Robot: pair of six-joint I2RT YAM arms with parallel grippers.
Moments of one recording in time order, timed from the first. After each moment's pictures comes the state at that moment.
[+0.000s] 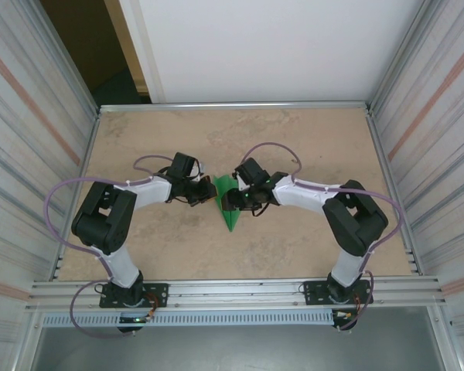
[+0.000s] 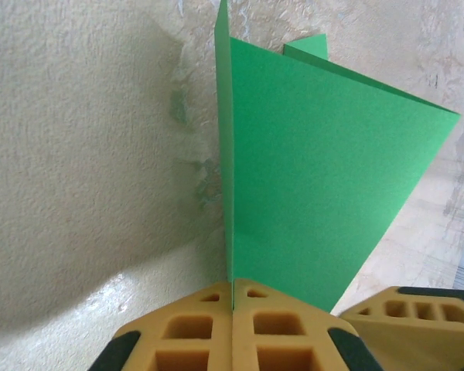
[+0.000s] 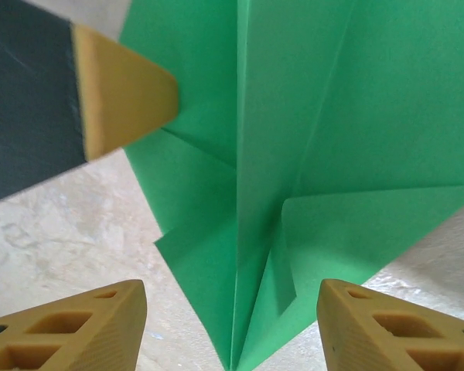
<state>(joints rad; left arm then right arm) -0.43 1.74 0.91 -0.14 0.50 -0.74 0.76 1.77 1.08 -0.35 -0.26 0.61</state>
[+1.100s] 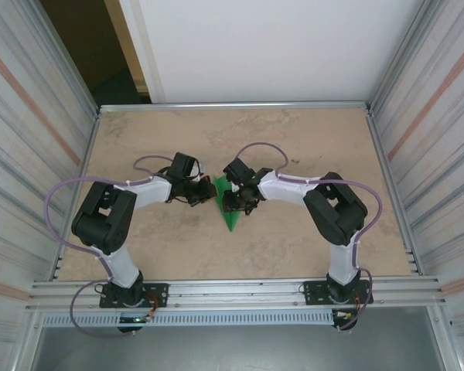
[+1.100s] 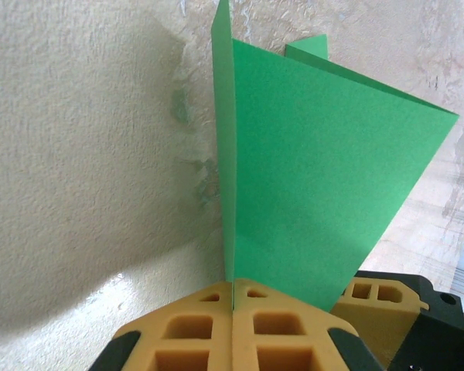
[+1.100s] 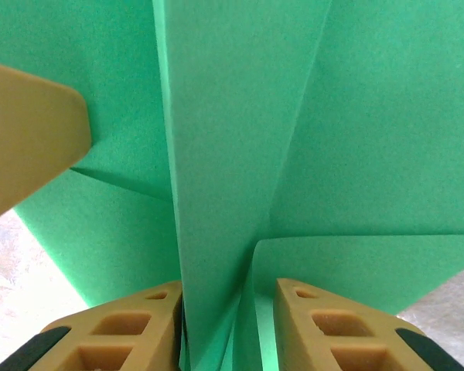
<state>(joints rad) -0.43 1.74 0.91 -0.14 0.50 -0.75 0.79 1.92 1.23 -0.48 -0.16 0.59</state>
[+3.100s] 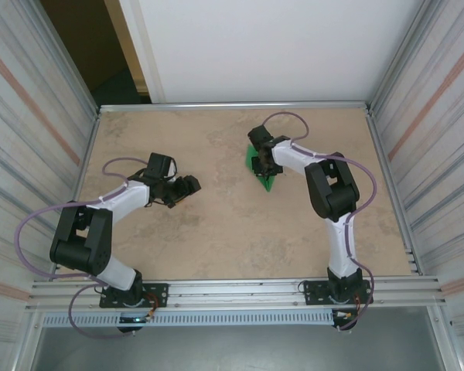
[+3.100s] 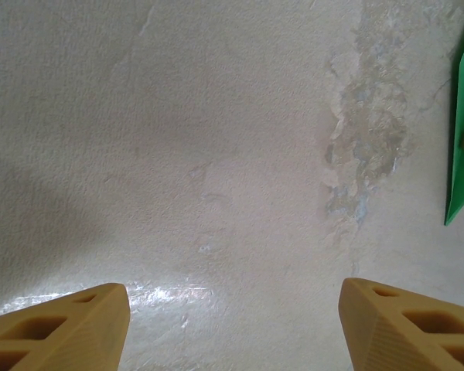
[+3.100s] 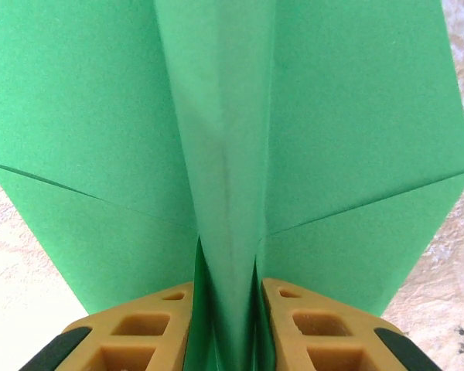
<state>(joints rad) -0.29 1.53 0.82 -0.32 0.34 -0.70 0.50 2.15 1.57 -0.67 0.19 0.39</state>
